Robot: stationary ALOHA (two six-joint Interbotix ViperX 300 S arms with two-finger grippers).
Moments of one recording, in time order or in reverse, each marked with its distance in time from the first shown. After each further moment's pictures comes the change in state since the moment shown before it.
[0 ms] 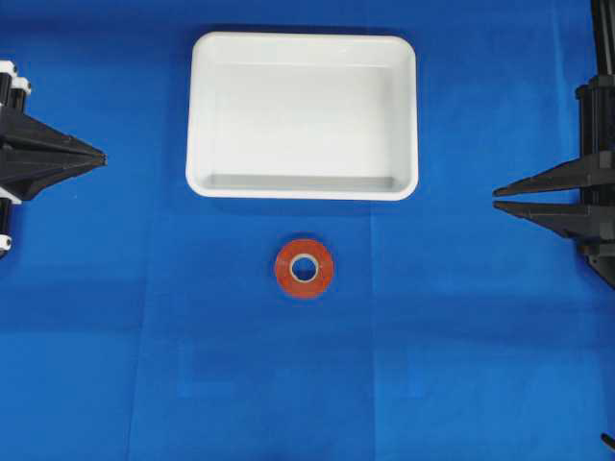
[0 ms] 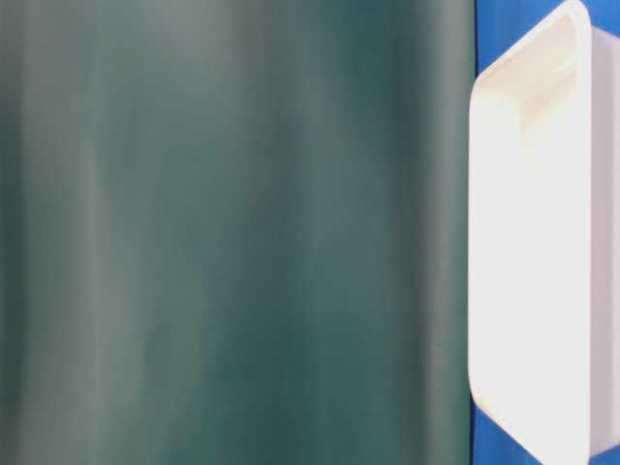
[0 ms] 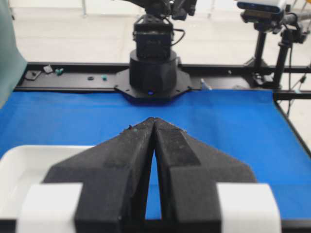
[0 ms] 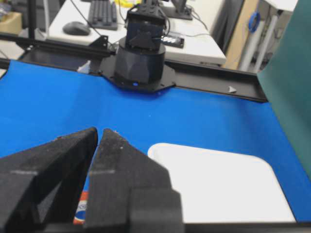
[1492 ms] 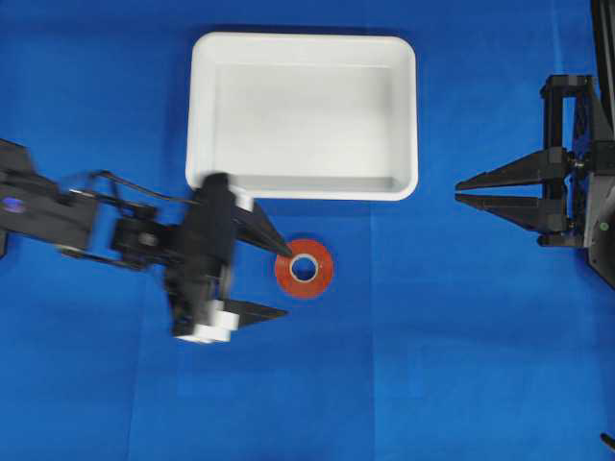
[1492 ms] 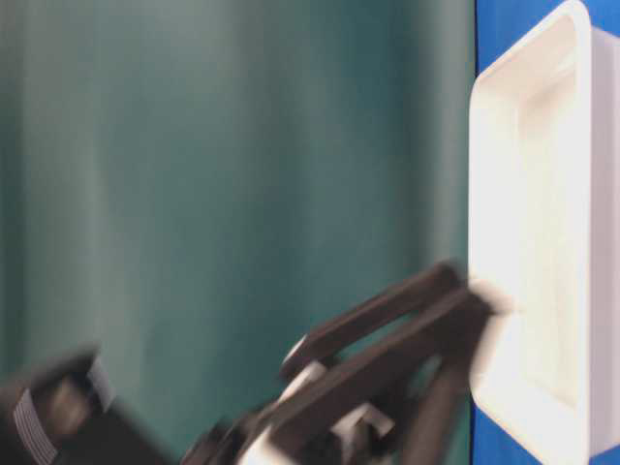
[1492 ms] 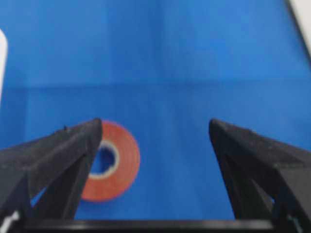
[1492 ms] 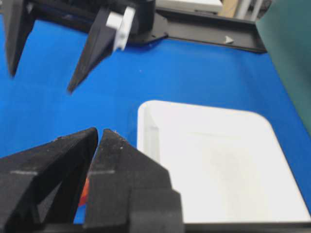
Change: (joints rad) left arm -0.178 0.911 -0.537 0.028 0.279 -0.164; right arm -0.051 0.161 -0.035 0.003 0.023 0.003
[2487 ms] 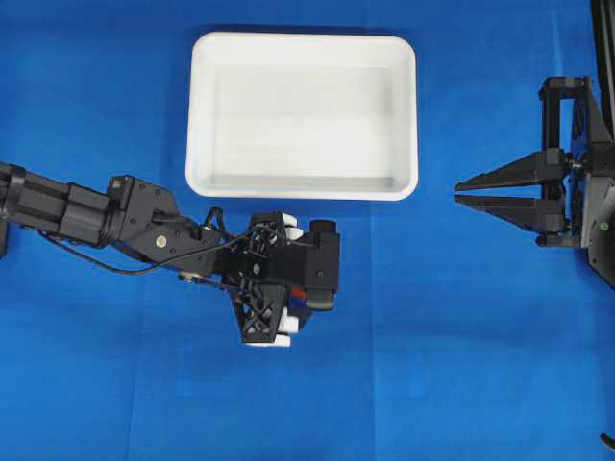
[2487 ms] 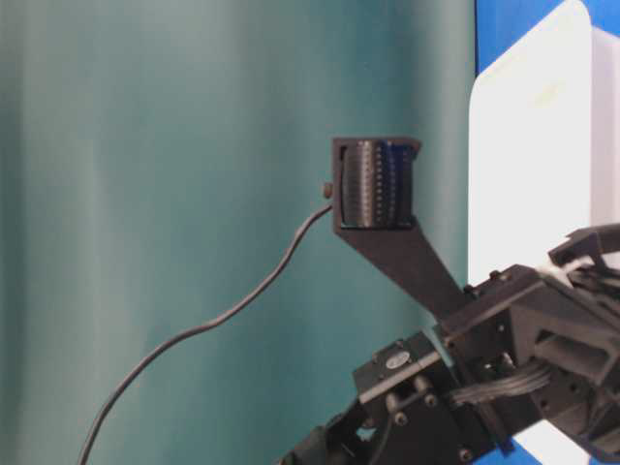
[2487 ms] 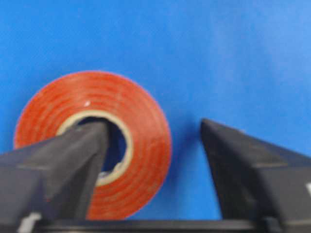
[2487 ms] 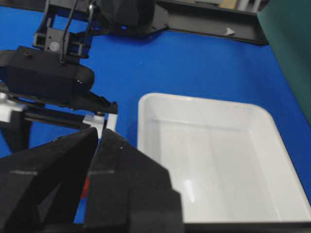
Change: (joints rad) left arm 0.020 0.394 -0.225 0.005 0.213 -0.002; right arm -0.002 0.003 0.009 0.002 0.002 0.000
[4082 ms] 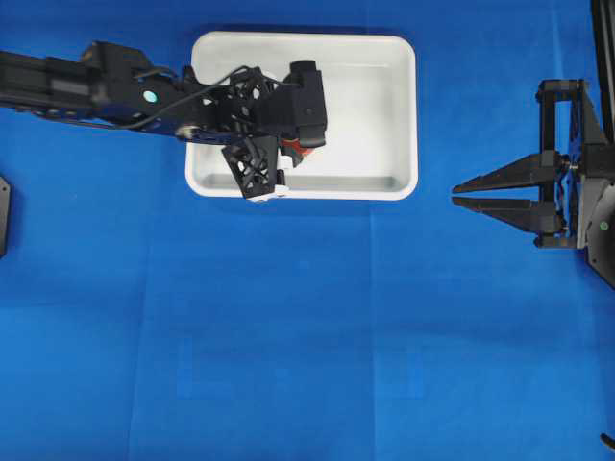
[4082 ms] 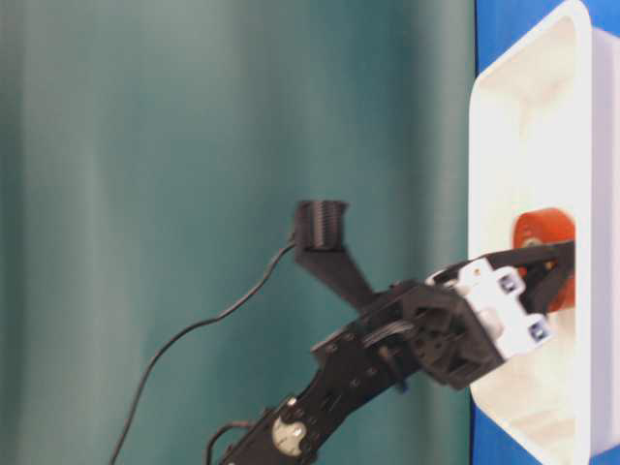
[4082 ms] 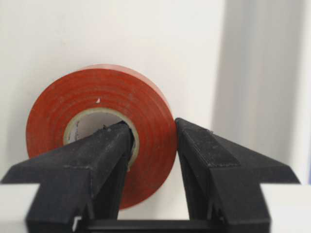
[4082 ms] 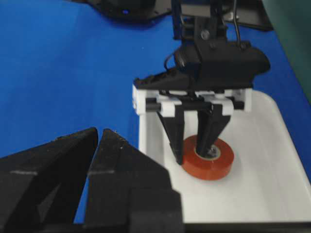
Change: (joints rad) left arm 0.388 -0.043 0.029 0.011 0.006 0.245; right arm 0.000 0.012 0.000 0.000 0.032 0.002
